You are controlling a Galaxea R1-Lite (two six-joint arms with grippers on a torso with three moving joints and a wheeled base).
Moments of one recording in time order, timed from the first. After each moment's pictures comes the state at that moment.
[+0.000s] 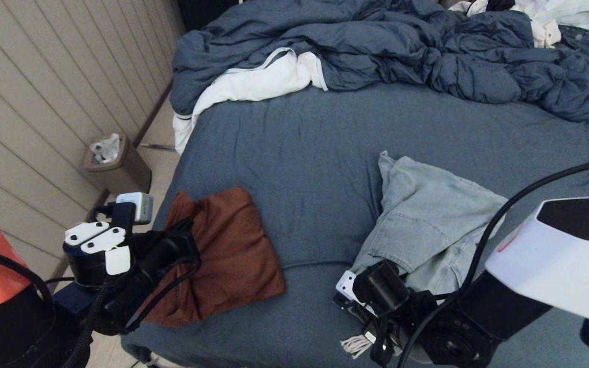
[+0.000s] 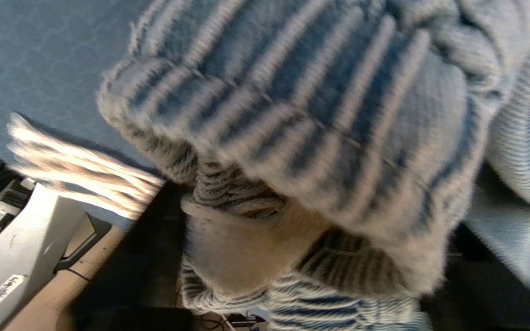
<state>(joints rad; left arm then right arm) -0.47 1.90 -0.35 -1.49 0.24 -0.23 0.66 2.06 -0.70 -0.42 -0.51 -0.35</state>
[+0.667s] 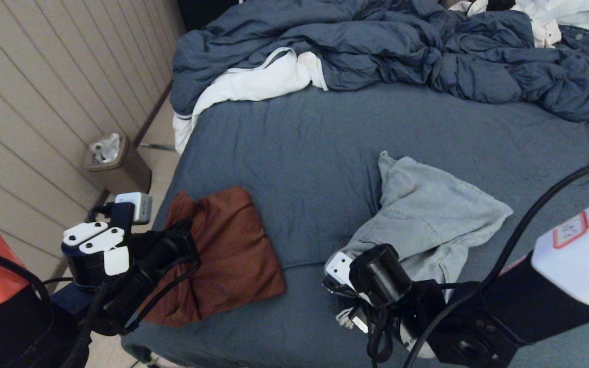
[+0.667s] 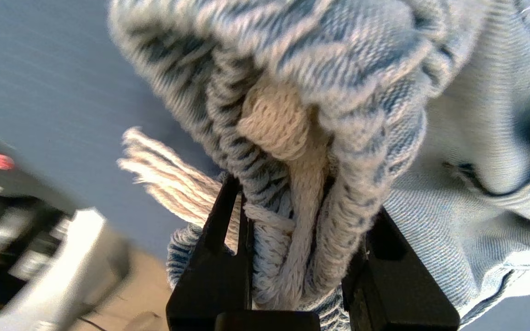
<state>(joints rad) -0.47 1.90 -0.34 -1.49 0.24 -0.23 0.75 1.94 -0.76 -0.38 -0.49 -0.30</state>
